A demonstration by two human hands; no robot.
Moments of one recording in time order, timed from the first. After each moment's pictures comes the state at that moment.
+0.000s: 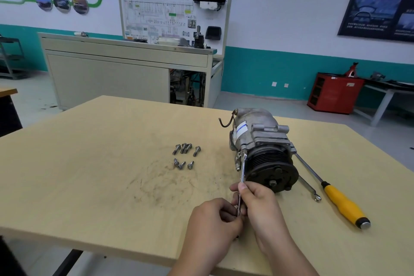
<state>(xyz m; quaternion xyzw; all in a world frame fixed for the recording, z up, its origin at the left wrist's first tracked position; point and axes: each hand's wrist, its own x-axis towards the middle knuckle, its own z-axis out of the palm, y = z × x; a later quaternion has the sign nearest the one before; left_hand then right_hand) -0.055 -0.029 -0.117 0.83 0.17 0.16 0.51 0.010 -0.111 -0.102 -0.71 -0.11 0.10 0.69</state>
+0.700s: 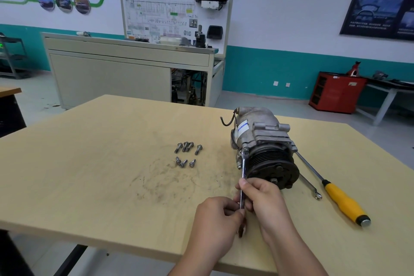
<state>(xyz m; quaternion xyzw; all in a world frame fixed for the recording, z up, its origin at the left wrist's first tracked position) -0.057 -0.033 -0.108 0.80 0.16 0.13 0.56 0.012 -0.115 -0.092 -0.69 -0.11 0.10 0.71</state>
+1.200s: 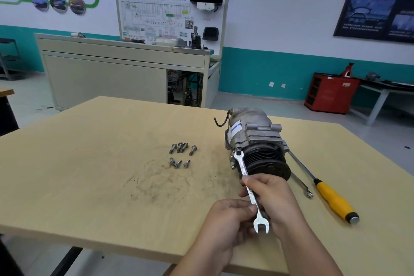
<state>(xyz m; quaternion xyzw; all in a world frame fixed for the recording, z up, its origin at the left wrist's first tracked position) -0.052 -0.059 -0.091 0.54 0.14 -0.01 0.83 0.020 -0.139 -0.076 -0.72 -0.06 0.12 0.68</state>
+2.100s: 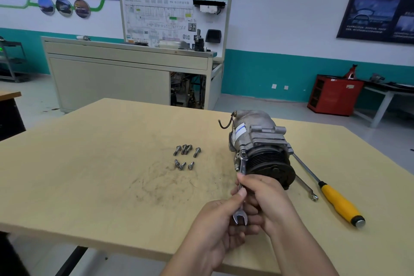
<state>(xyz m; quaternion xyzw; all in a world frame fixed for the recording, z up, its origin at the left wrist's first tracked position) -0.065 -0.044 -0.085 0.50 0.14 -0.01 0.86 0.013 -0.122 -0.071 -0.66 -0.06 0.21 0.72</state>
